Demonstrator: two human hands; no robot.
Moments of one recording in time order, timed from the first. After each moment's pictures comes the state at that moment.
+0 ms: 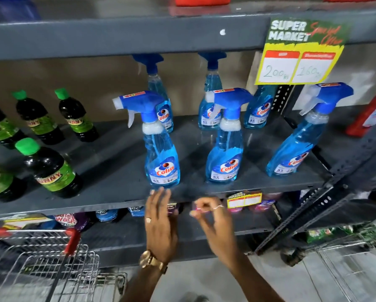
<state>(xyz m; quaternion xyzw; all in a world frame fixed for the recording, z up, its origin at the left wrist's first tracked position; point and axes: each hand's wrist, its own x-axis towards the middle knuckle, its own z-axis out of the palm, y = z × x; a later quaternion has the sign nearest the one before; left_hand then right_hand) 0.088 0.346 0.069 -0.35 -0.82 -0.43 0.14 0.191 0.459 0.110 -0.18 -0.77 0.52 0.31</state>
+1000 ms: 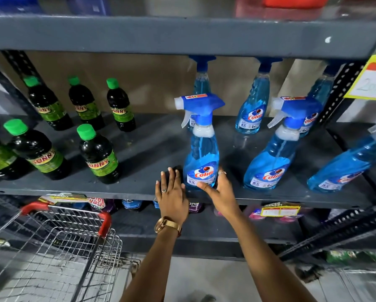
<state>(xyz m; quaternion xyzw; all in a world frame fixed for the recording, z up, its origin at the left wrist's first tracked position) 0.008 0.338 0.077 -0.20 -0.93 -0.29 0.03 0.067 0.470 0.089 -0.19 -0.76 0.58 0.22</state>
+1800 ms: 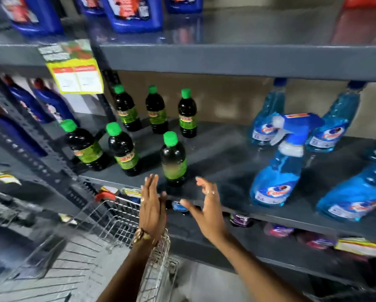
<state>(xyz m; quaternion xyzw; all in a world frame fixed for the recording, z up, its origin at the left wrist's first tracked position) -0.064 0.134 0.097 -0.16 -0.89 -0.41 0.10 0.006 0.286 0.120 -0.06 -0.81 0.55 0.18</state>
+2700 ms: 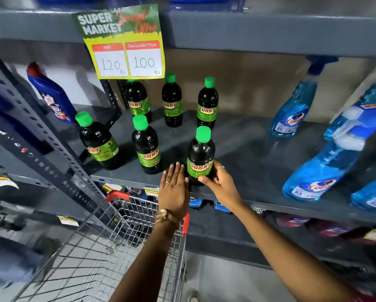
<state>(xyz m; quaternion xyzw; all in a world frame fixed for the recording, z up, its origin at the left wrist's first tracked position) -0.133 0.118 0.080 -0.24 -0.94 -0.24 0.06 -0.080 0.264 0.116 -0.09 -0.77 0.62 0.09</state>
